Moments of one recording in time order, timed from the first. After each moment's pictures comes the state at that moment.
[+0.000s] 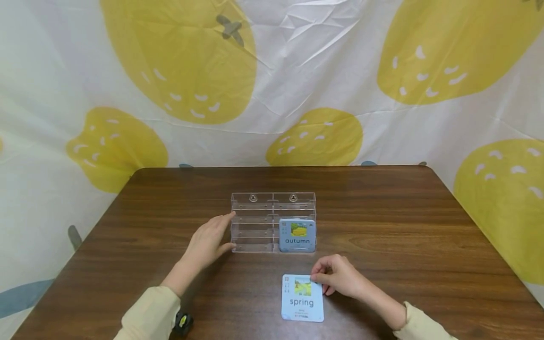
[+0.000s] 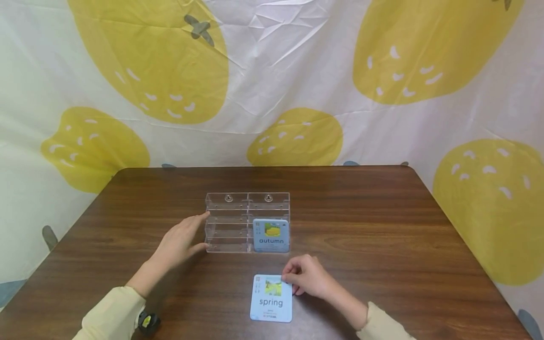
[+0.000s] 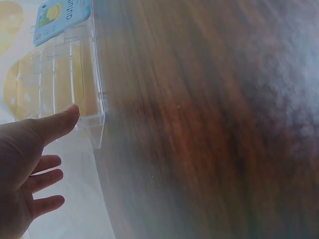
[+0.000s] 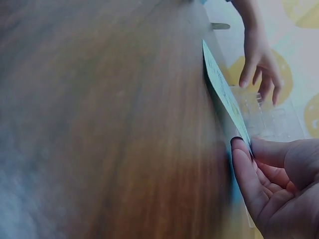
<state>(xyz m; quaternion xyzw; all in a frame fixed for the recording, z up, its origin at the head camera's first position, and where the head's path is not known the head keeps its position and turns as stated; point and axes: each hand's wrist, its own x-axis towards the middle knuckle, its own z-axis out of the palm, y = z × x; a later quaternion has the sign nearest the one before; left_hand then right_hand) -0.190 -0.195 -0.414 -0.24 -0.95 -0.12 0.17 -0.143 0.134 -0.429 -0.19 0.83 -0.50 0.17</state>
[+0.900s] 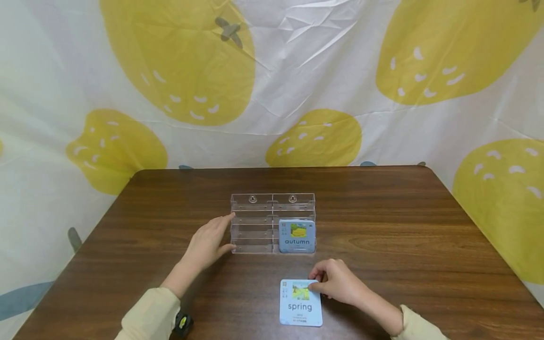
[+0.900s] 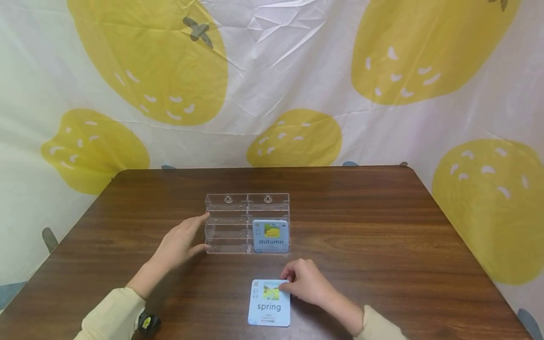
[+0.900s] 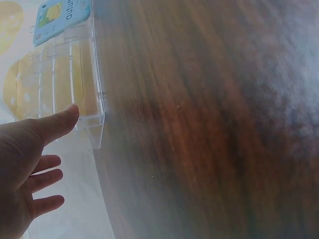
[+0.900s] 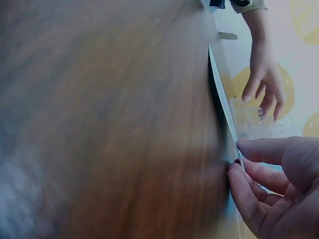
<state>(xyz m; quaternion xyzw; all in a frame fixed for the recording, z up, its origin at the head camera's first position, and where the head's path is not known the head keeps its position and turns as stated) -0.190 -0.195 -0.414 -0.24 -0.95 -0.11 0.17 -0.135 0.124 -0.426 -0.24 0.88 -0.41 0.09</state>
